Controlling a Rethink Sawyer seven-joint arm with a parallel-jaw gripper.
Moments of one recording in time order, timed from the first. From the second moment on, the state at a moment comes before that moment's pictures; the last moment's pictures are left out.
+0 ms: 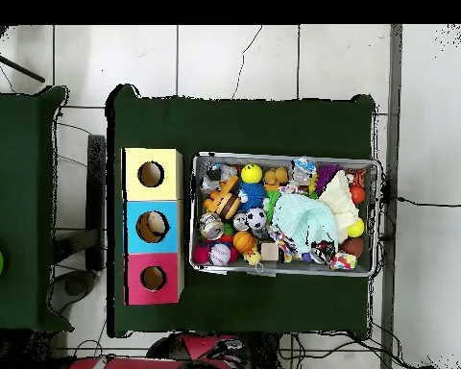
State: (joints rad) arm 0.04 -0.39 -0.13 2.28 -0.13 -0.03 1.95
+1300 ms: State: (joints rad) arm 0.09 -0.43 -0.11 2.22 -0.09 0.03 1.95
